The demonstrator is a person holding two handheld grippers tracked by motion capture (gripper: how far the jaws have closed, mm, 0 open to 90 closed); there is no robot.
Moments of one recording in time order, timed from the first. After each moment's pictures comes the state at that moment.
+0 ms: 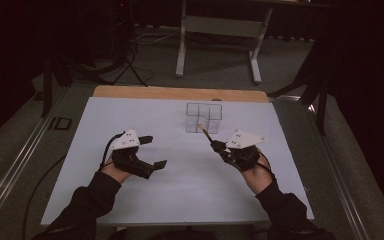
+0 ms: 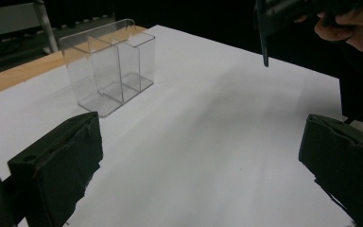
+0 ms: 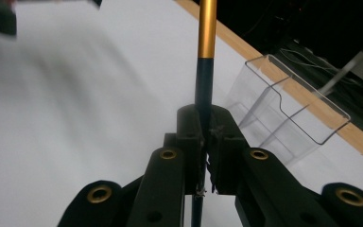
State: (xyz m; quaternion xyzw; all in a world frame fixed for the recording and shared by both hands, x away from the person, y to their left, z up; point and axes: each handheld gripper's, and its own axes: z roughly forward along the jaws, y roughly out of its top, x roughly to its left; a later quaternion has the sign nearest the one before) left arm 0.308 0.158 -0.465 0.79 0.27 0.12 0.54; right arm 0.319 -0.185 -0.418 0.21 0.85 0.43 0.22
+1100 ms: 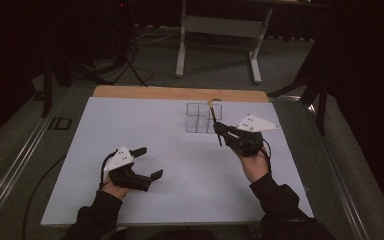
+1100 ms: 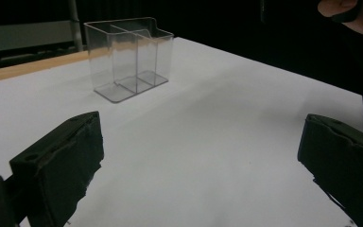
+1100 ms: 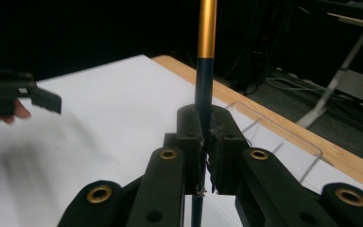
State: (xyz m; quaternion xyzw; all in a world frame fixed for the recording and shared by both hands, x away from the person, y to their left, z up) left arm 0.282 0.164 -0.506 0.74 0.31 0.15 0.57; right arm 0.343 -0.191 -0.398 0.27 0.78 0.52 0.22
